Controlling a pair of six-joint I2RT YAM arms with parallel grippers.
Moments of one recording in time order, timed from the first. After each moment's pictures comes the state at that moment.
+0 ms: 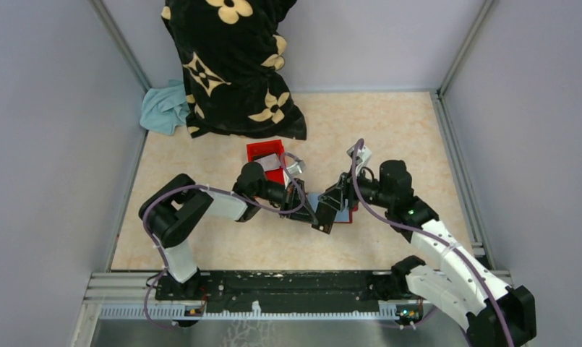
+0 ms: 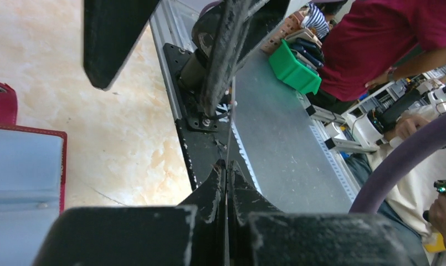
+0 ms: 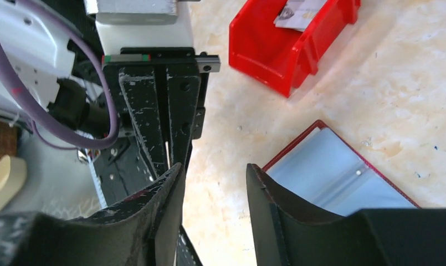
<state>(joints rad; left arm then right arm) -0.75 1.80 0.69 1.26 1.18 -0.77 0.44 0.83 0.59 -0.07 -0.60 0.31</state>
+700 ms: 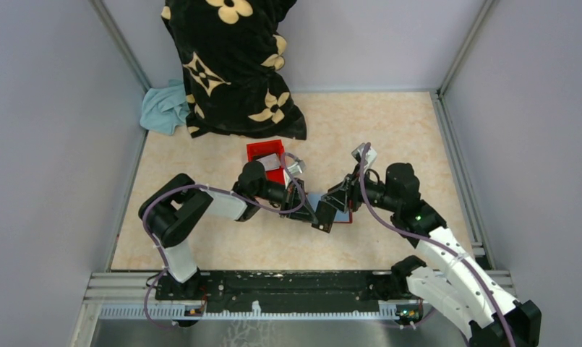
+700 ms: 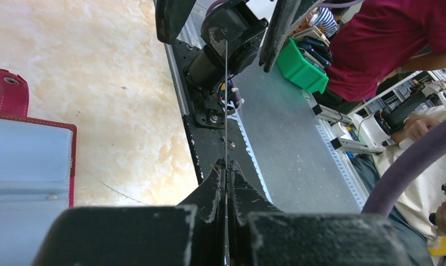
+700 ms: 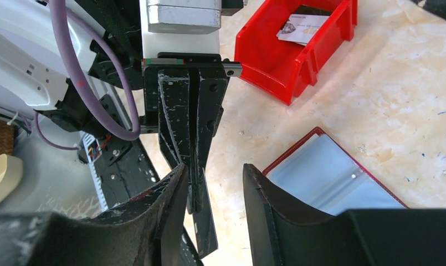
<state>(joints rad) -0.75 1.80 0.69 1.19 1.20 -0.71 0.47 0.74 0.60 -0.15 -0.59 0.28</state>
